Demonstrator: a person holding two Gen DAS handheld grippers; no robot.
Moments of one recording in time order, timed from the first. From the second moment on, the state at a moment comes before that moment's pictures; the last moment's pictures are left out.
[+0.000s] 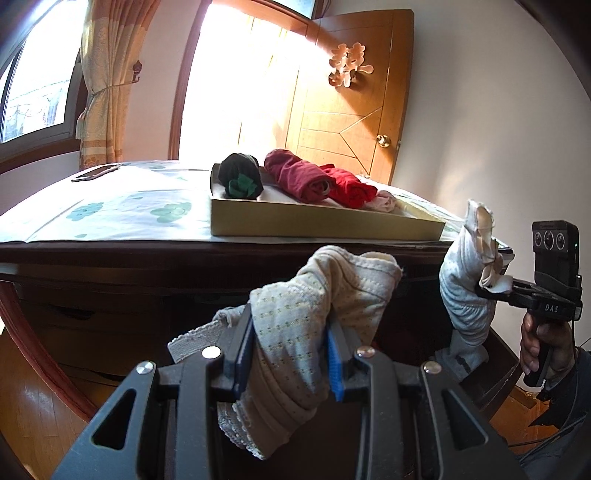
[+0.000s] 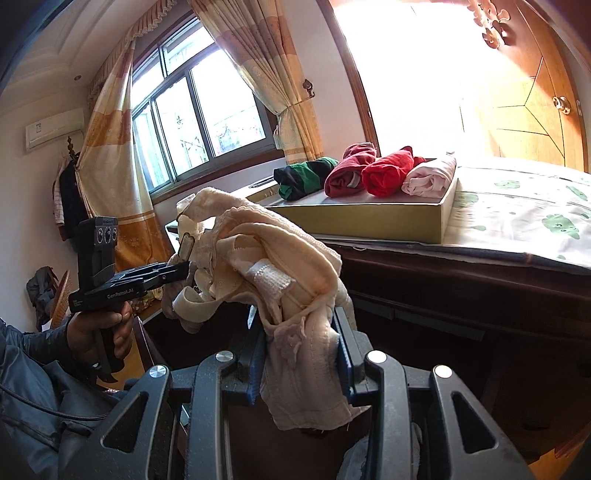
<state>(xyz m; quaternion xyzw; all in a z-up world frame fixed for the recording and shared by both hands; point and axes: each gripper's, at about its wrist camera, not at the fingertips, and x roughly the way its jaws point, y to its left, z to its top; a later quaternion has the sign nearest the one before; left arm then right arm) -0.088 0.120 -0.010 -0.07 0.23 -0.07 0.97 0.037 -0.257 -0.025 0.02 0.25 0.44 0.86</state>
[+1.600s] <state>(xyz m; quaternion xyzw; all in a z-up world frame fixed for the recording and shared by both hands) -0.102 0.108 0.071 -0.05 0.17 -0.07 0.98 0.036 -0.284 -0.001 0.09 0.19 0.45 0.87</state>
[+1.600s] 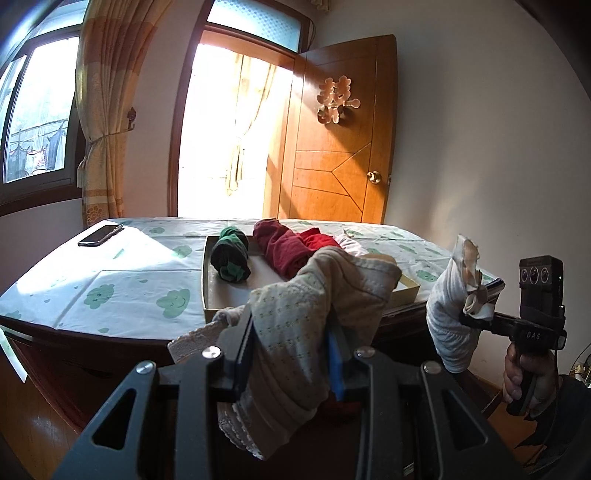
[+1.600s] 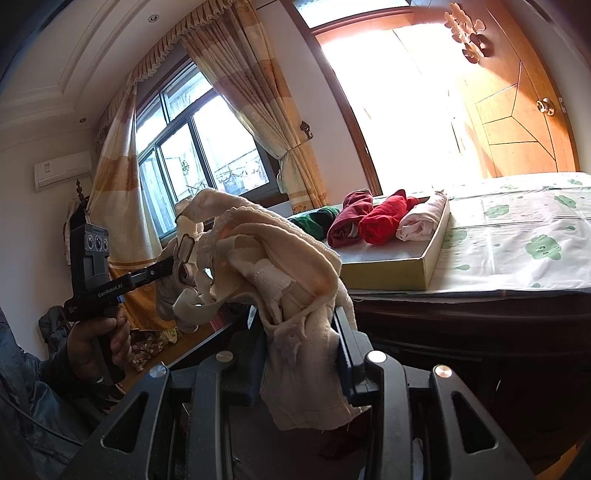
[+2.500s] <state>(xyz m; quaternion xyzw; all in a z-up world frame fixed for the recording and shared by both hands) -0.048 0.105 0.115 -0.03 0.16 -0.09 0.98 0.072 -0.272 0.056 0.13 0.22 0.43 0.87</state>
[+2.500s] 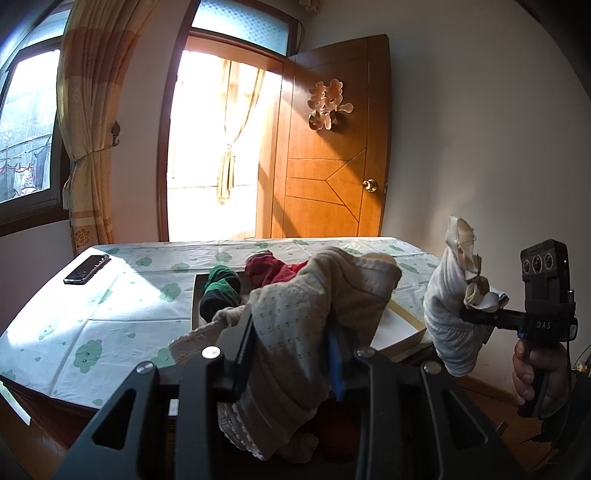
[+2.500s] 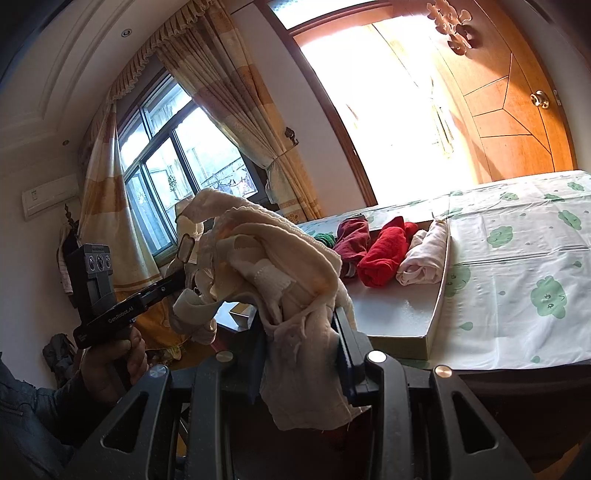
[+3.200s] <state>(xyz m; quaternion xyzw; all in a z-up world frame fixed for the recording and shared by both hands) 0.012 0.117 0.136 -0.06 0.19 -0.09 0.98 0.113 -0.258 0.081 0.13 0.24 0.41 0.87</state>
